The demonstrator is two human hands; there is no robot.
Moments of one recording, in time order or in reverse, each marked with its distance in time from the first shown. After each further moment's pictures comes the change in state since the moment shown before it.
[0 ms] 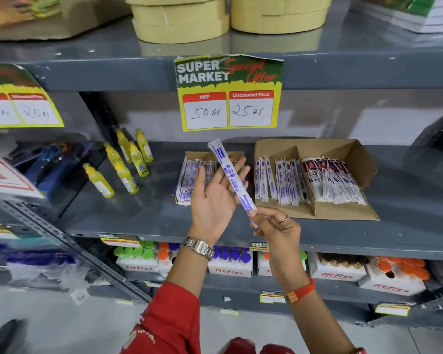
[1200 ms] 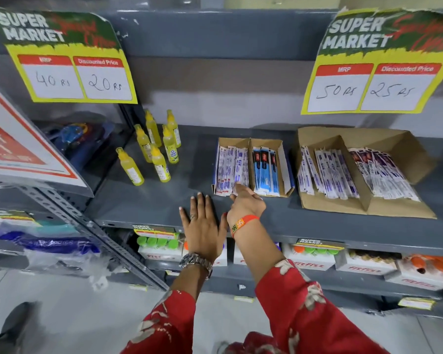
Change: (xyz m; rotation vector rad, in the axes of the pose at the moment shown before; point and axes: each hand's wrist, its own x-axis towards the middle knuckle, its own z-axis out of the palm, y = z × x) left_hand -0.034 0.010 -0.181 2.270 0.453 0.041; right_hand 0.062 0.094 0.167 0.198 0.575 0.448
